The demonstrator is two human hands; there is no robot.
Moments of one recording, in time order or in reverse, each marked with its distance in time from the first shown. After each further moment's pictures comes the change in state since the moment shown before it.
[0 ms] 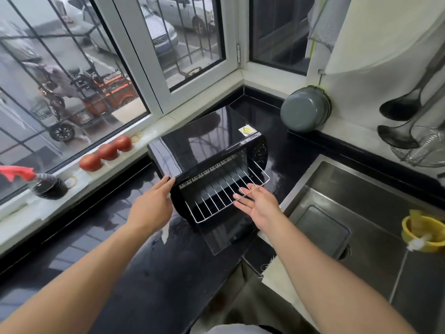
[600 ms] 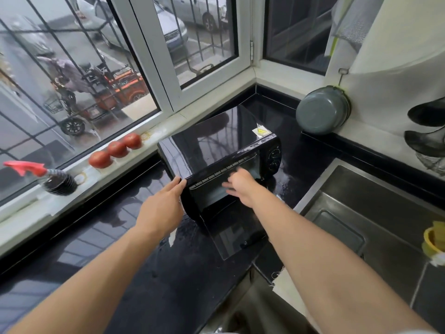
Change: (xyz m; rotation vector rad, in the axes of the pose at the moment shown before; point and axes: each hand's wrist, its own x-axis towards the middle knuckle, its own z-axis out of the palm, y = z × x) left_hand 0.003 -0.003 0.002 0.027 0.038 -0.009; right_hand 0.064 -0.001 0.091 -0.494 -0.089 0.065
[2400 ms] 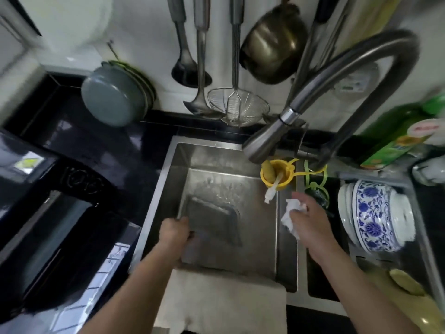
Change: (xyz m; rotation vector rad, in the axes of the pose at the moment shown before) left_hand 0.018 0.375 0.211 -0.780 -0.643 -0.368; right_hand -0.264 0.091 -0.432 -0.054 0.939 -0.037
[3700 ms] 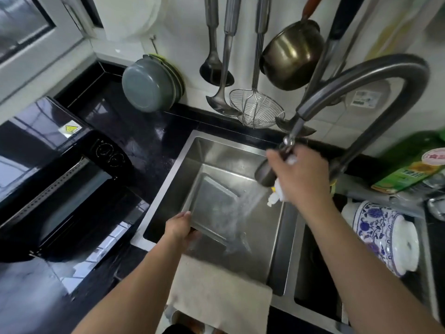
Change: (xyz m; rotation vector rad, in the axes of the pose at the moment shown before) left_hand -0.023 -0.030 0.016 -0.628 -0.036 -0.204; right_hand -0.014 -0.125 0.009 -0.387 0.081 -0.628
